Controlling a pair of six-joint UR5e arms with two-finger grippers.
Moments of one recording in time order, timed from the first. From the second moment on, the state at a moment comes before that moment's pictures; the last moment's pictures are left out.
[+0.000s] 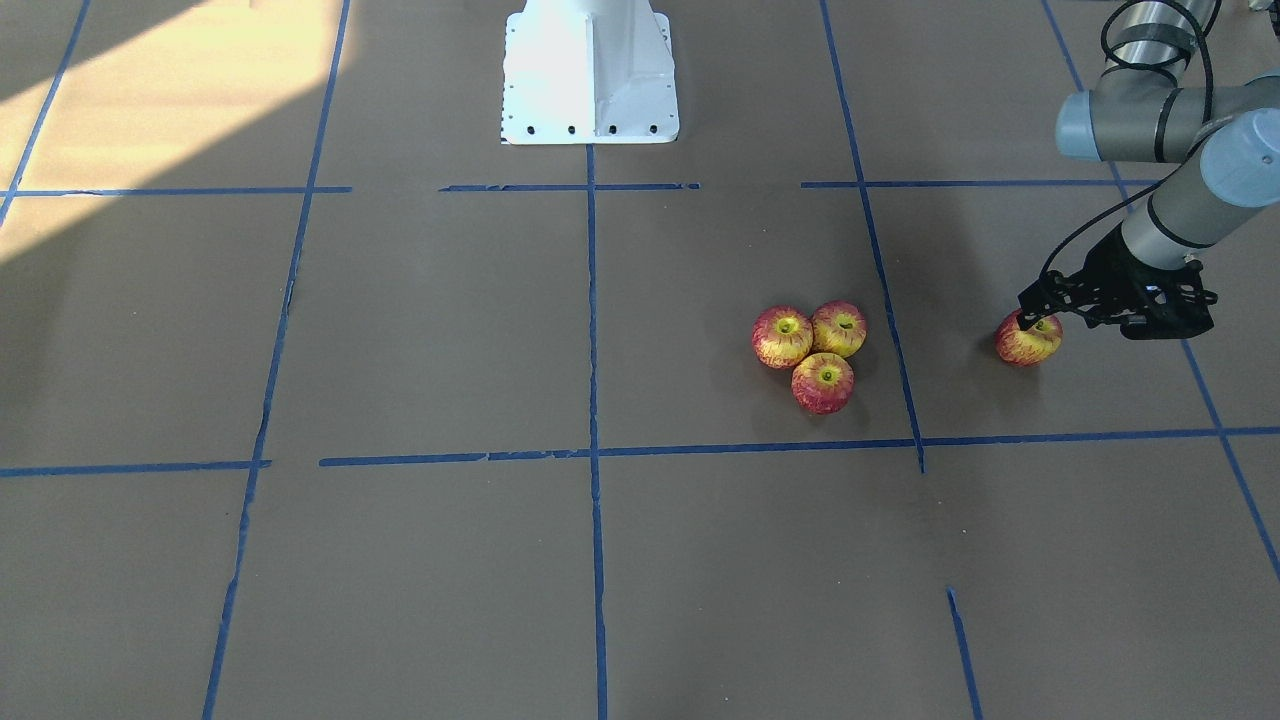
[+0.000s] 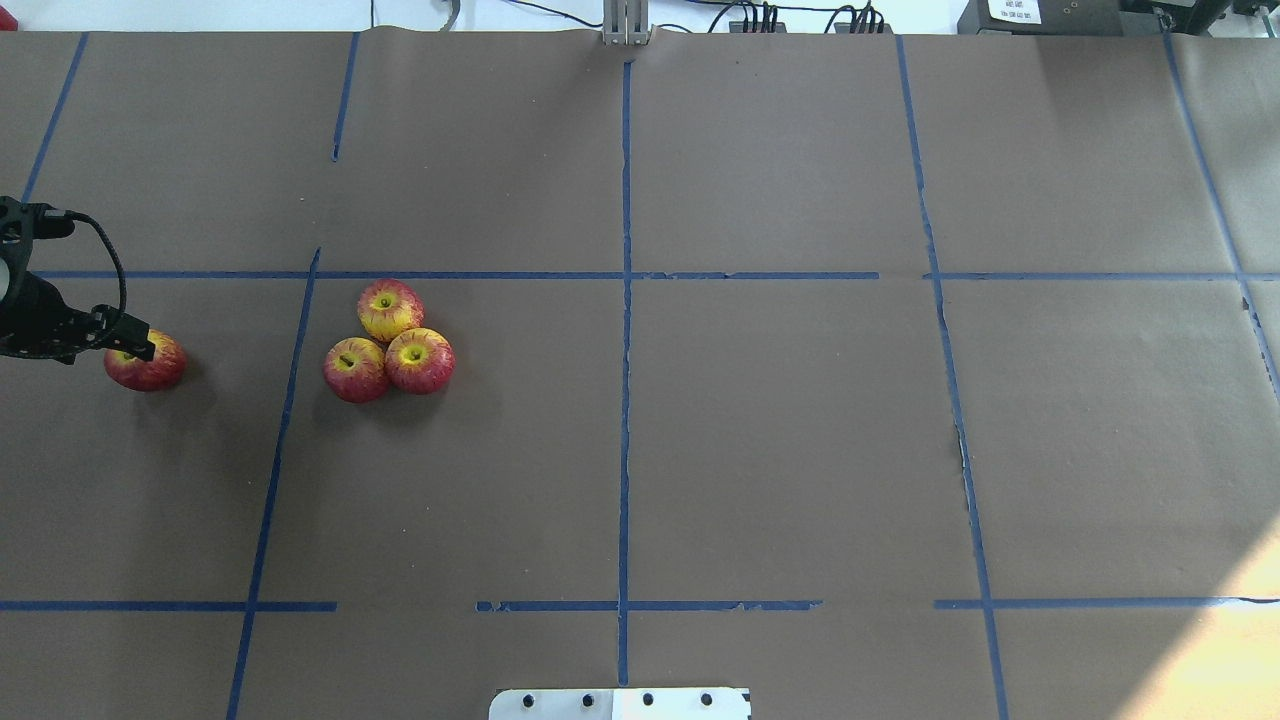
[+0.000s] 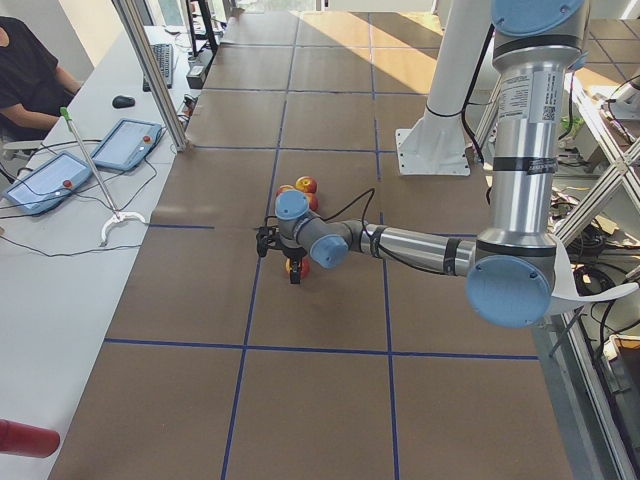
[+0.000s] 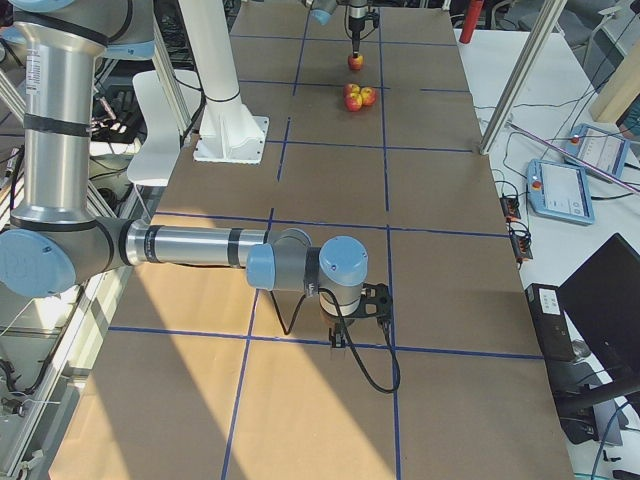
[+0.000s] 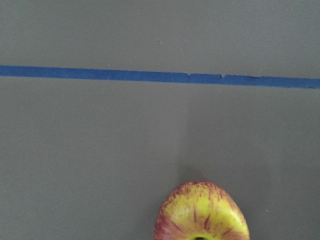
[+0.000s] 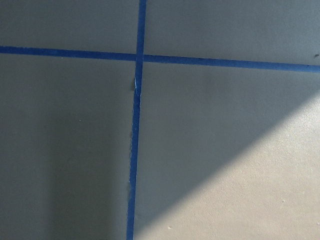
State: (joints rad) left arm -0.98 -1.58 -1.62 -2.08 -2.21 -0.82; right arm 1.59 -1.71 1.71 -1.59 2.29 -0.06
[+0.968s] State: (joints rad) left arm -0.98 -1.61 -1.62 -2.08 -2.22 -0.82; right arm 1.59 -1.71 1.71 -1.59 2.29 -0.06
